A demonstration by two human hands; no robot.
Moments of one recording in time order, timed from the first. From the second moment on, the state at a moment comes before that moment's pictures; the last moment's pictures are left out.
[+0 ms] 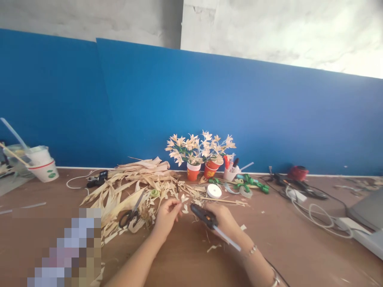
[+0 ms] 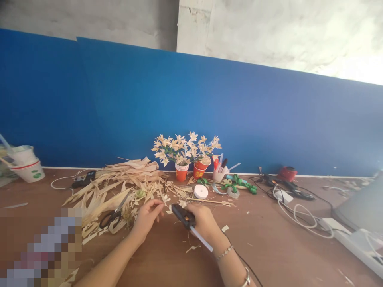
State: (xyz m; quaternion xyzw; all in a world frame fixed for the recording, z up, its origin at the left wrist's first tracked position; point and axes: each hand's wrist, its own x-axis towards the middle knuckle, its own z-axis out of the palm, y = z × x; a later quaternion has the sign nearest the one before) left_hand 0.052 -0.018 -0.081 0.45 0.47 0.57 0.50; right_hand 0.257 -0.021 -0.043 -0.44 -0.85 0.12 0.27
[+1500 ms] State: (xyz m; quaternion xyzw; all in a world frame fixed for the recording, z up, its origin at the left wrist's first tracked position) left_hand 0.050 -0.009 -0.095 0.34 0.41 0.62 0.58; right_hand 0.202 0.032 -0.080 -0.41 -0.88 -0.02 0.25
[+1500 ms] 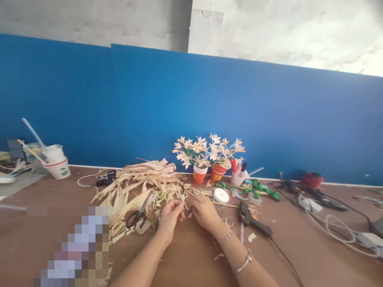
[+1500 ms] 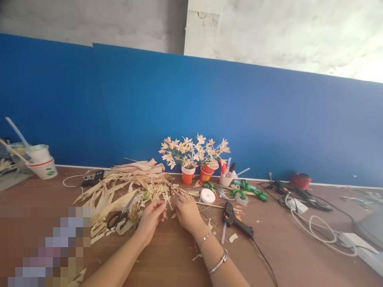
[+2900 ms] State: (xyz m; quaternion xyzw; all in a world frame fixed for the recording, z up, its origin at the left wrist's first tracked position) left_hand 0.049 -0.014 -0.087 0.42 0.46 0.58 0.52; right_hand 0.183 0.010 -0.060 -0.38 -0.83 -0.01 0.40
